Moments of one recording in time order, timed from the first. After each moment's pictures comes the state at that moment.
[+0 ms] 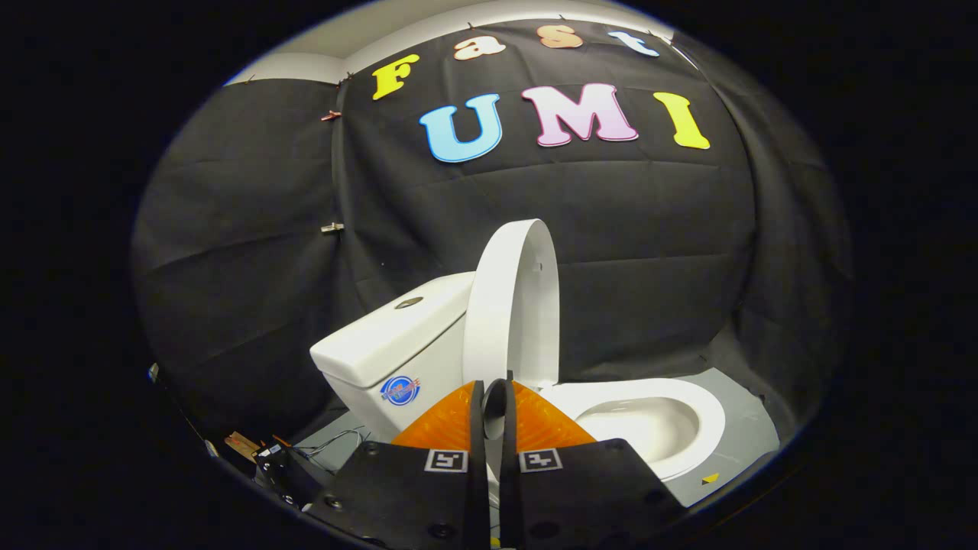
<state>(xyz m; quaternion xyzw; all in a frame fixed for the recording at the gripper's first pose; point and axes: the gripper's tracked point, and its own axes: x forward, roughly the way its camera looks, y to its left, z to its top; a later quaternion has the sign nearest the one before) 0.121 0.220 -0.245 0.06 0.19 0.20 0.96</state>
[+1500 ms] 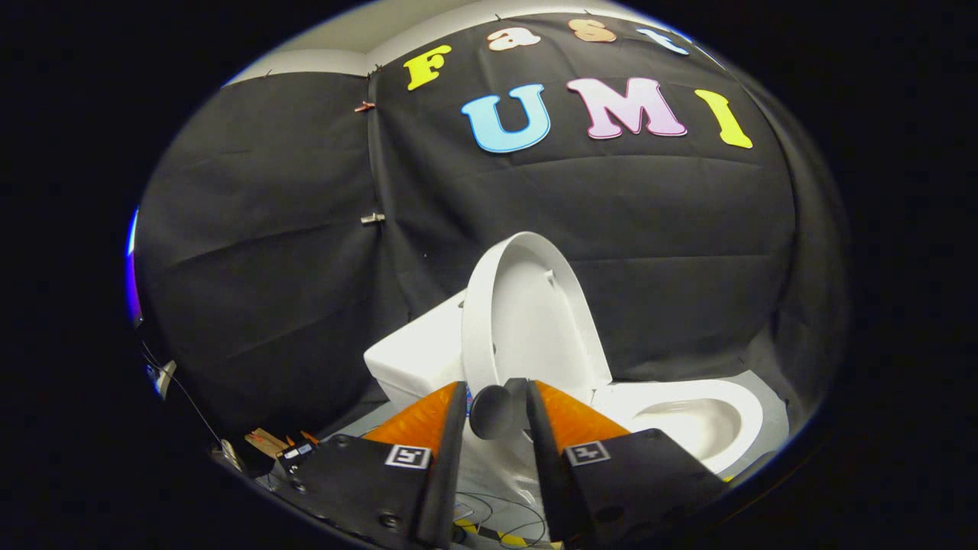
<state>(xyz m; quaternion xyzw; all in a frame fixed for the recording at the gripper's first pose) 0.103 0.286 -0.217 0.08 0.18 0.26 0.94</state>
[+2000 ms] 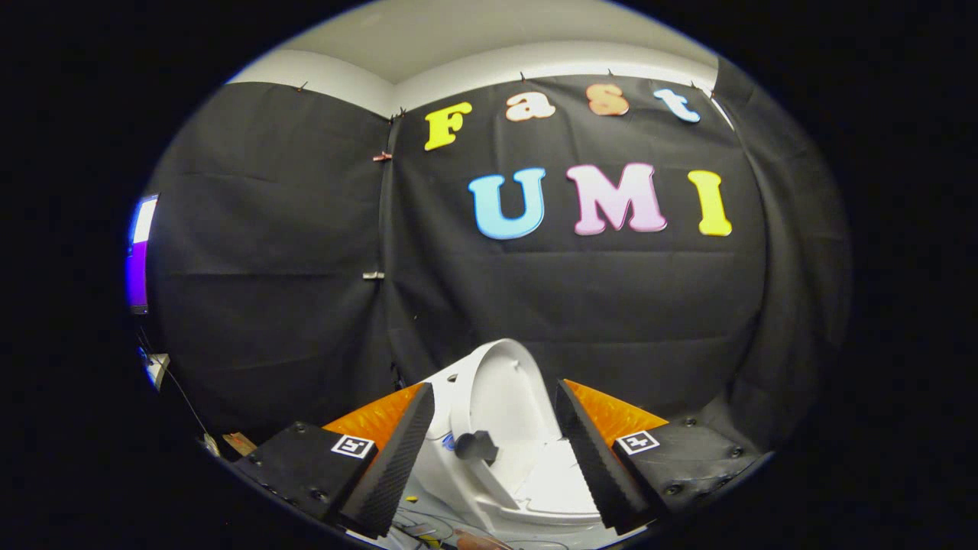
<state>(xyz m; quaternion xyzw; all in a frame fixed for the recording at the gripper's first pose) 0.058 0.201 -0.063 0.02 0.05 0.21 0.98</state>
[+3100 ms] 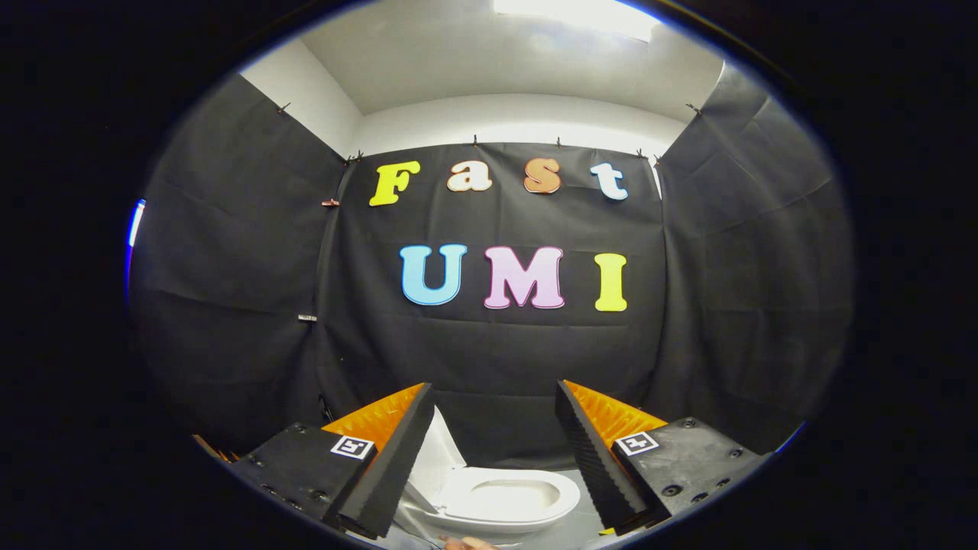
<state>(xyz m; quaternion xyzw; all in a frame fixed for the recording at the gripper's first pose) -0.028 0.075 0.050 -0.01 -0.04 0.08 1.00</state>
